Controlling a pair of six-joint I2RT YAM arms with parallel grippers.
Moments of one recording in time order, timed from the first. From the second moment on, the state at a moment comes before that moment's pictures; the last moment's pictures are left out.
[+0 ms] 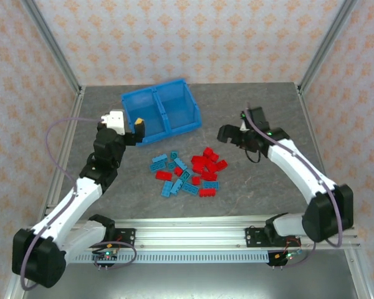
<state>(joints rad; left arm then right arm) -0.29 0.95 0.68 0.07 -0.28 -0.09 0.37 1.36 1.10 -0.68 -0.12 0.55</state>
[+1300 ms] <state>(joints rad) -0.65 0.73 0.72 -0.58 0.25 0.70 0.62 1.82 1.22 -0.59 -0.12 0.82</state>
